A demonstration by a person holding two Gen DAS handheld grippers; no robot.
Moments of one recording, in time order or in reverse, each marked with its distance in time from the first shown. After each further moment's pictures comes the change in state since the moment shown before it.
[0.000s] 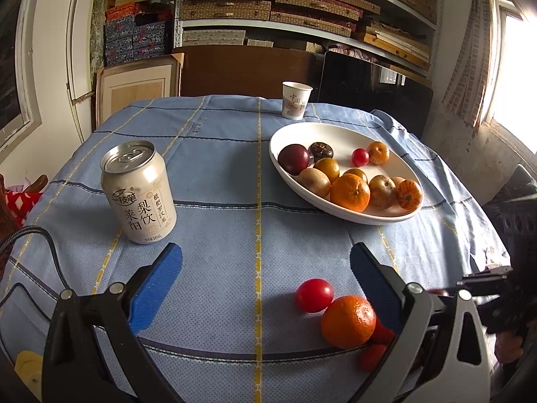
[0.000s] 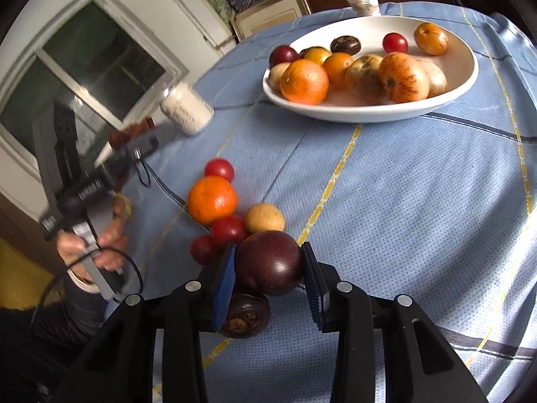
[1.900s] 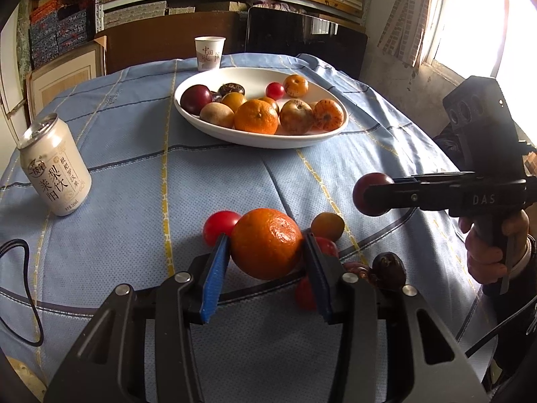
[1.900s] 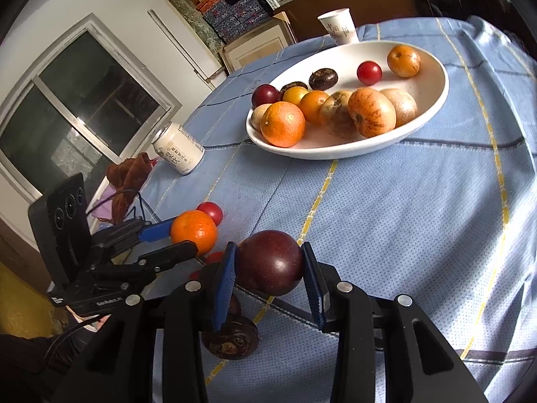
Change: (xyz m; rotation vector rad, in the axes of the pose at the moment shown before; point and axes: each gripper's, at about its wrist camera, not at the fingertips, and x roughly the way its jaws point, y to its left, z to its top) left arm 0.005 -0.044 -0.035 0.190 0.165 -0.229; right arm -0.009 0.000 0.002 -0.035 -0.111 -0.083
